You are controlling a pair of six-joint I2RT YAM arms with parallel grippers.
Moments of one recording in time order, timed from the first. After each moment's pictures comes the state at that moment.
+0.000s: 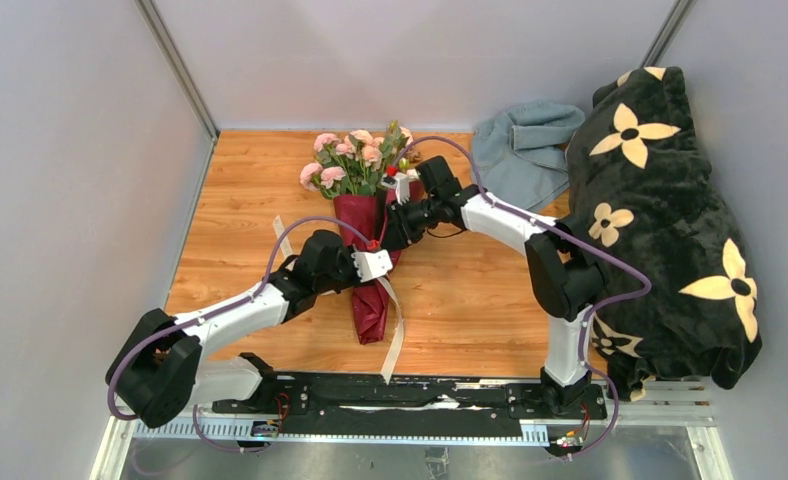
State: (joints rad) left arm -0.63 1.21 0.53 0.05 0.10 0.70; right arm 0.61 1.92 1.41 -0.32 -0.83 0.06
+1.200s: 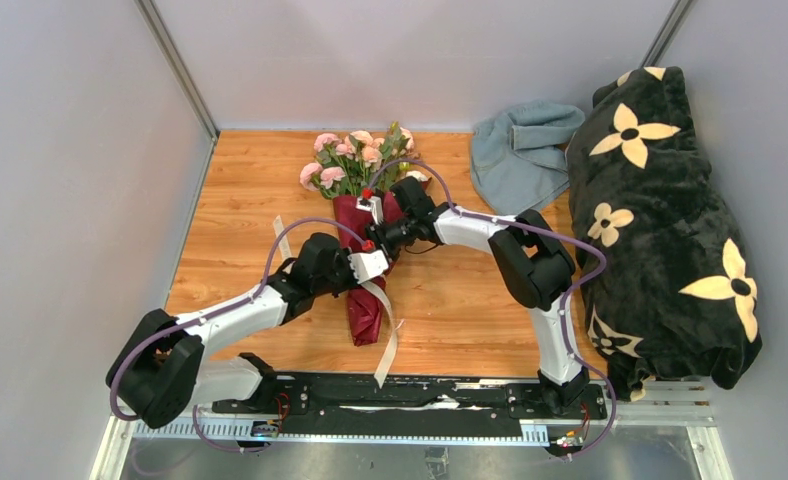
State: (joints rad) left arm -0.61 1.21 0.50 0.06 0.11 0.66; right arm 0.69 2.10 1.44 -0.16 -0.97 0.10
